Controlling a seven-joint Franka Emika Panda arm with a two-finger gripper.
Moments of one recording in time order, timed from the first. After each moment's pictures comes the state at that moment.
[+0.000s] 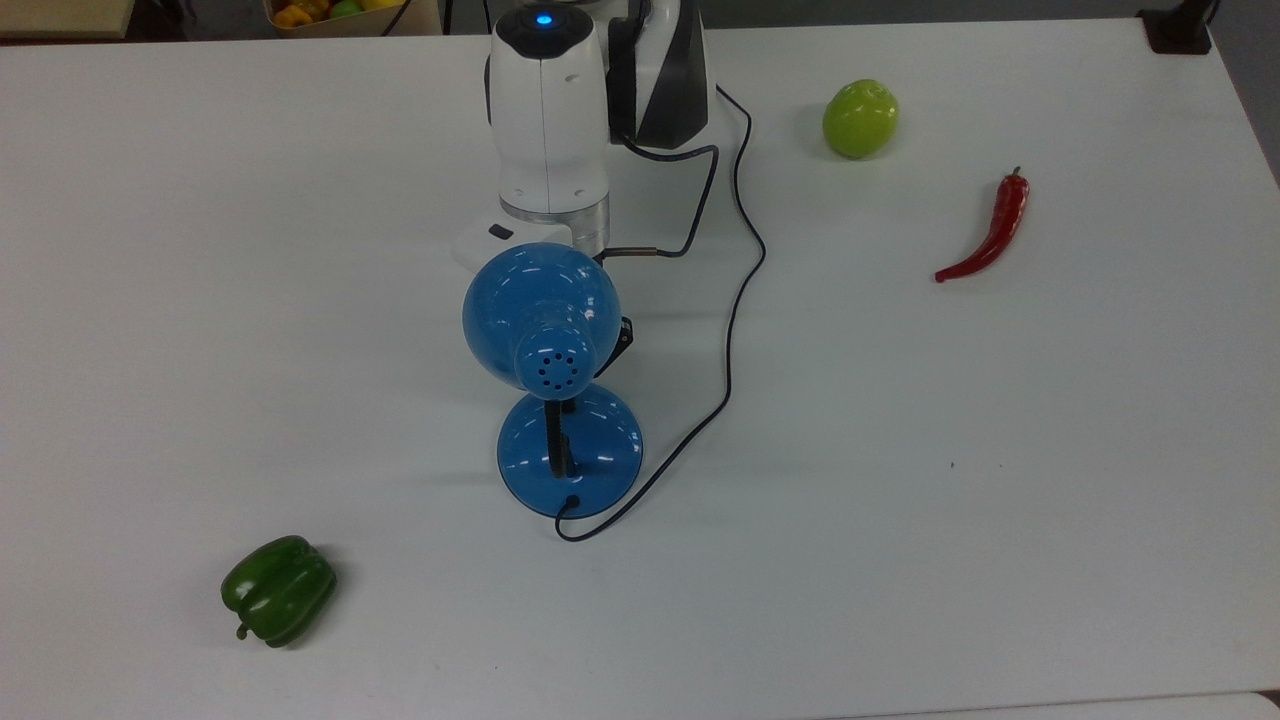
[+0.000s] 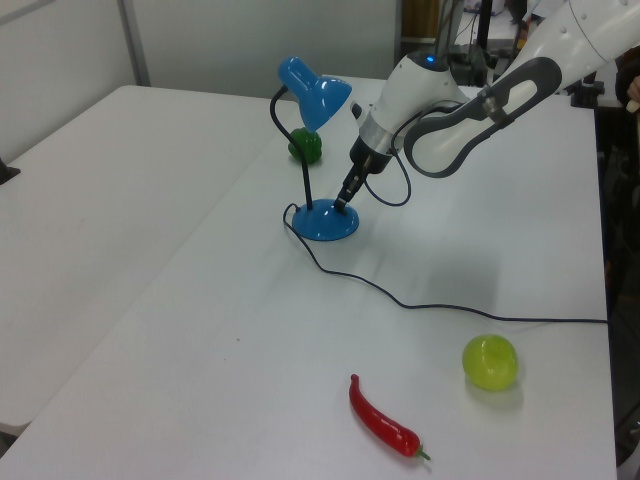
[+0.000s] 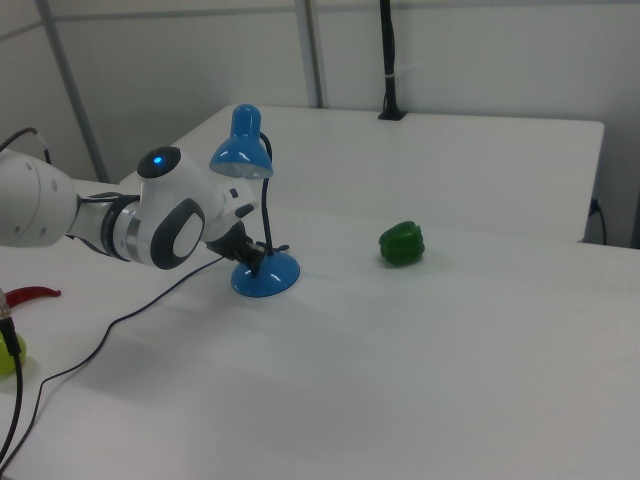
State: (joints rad) arm 0.25 0.48 -0.14 -1.83 0.10 2.80 -0.07
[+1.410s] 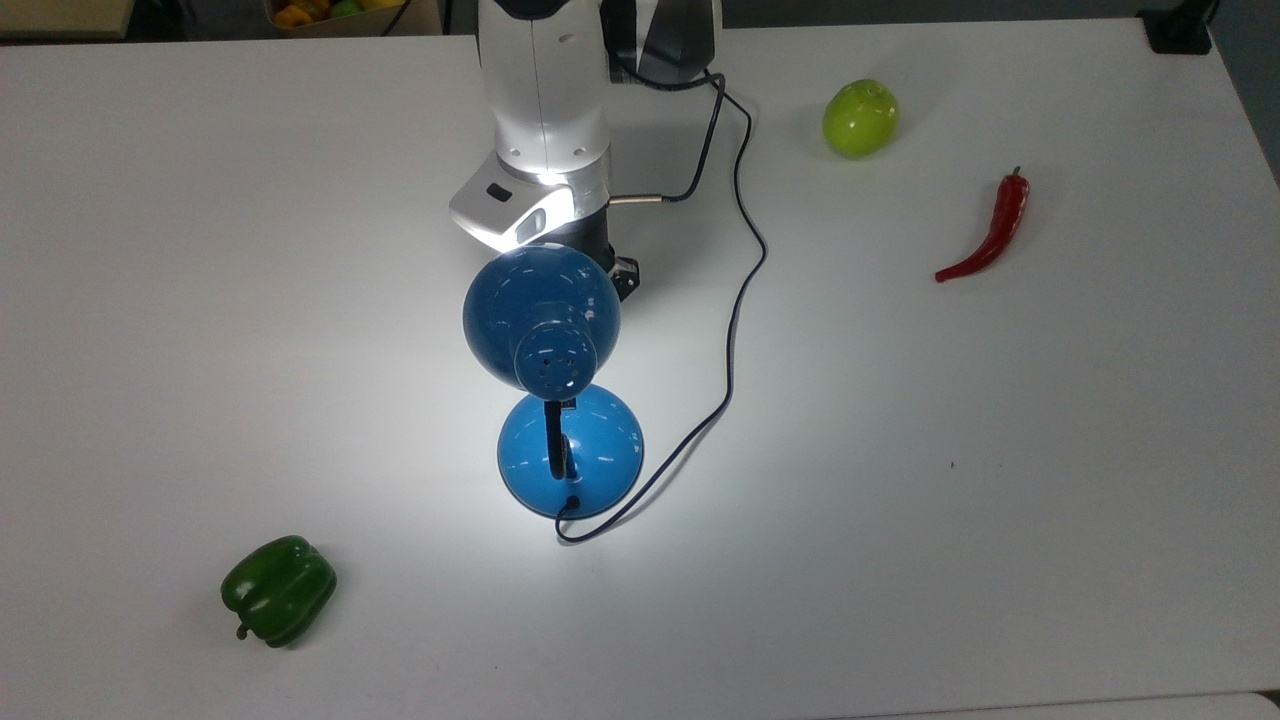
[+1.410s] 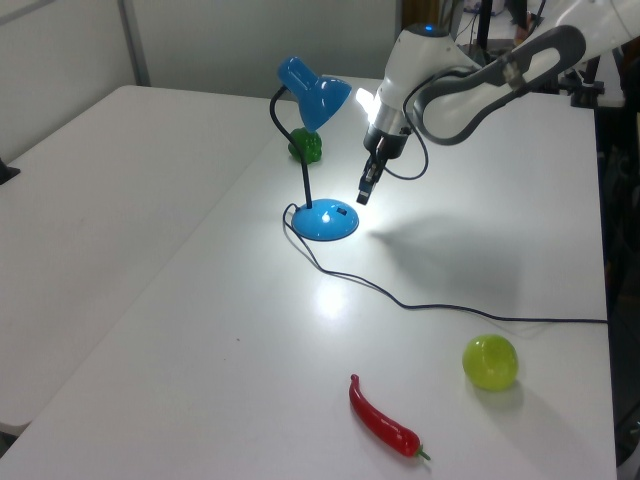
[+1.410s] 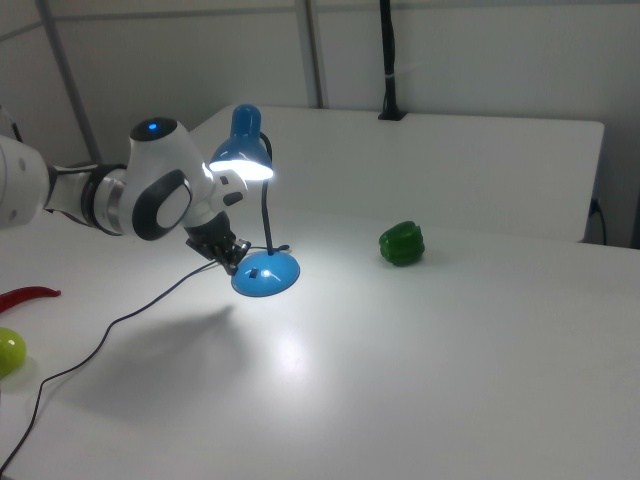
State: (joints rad) arm 0.25 0.35 -0.14 -1.85 0.10 2.49 -0.07
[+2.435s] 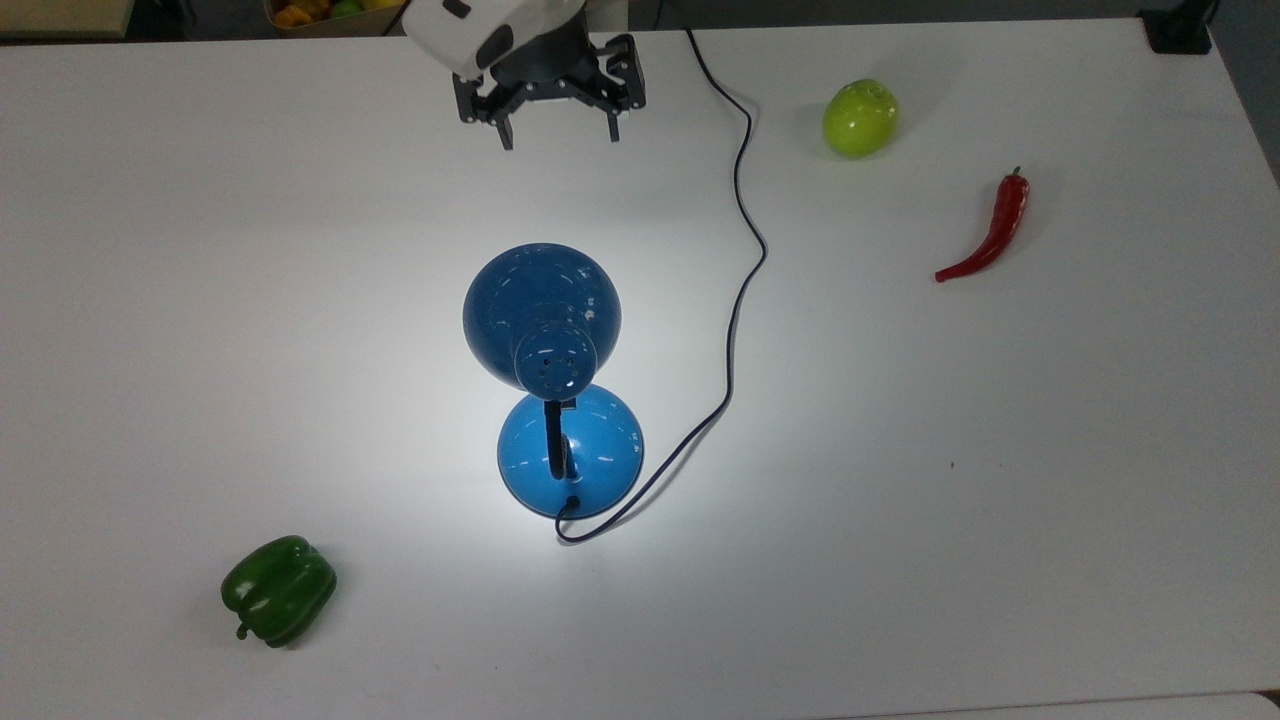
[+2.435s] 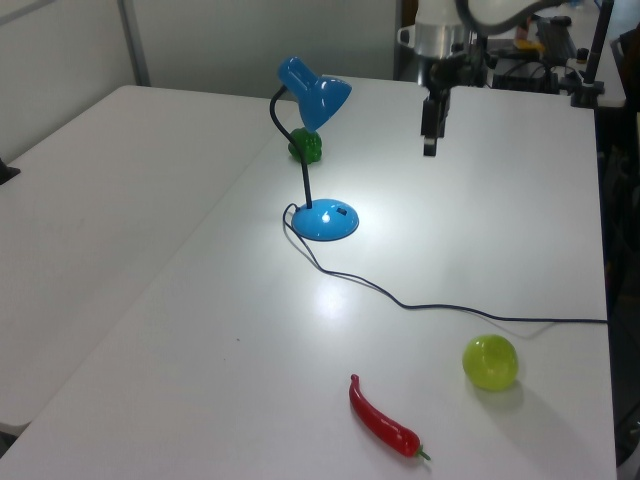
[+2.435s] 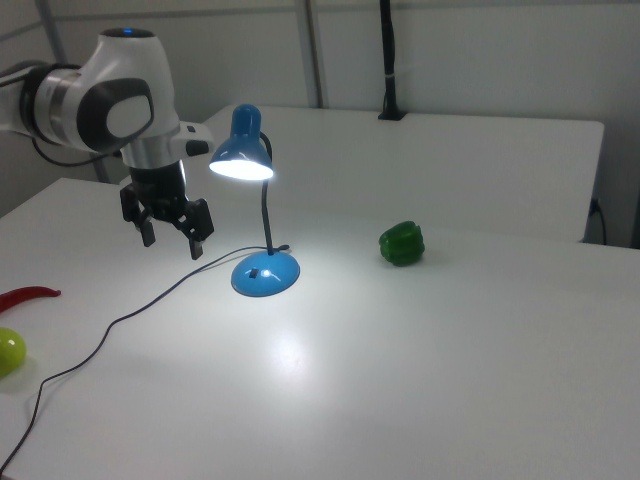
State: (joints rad) arm 0.23 0.07 -0.15 -1.79 0.09 1.83 -0.05
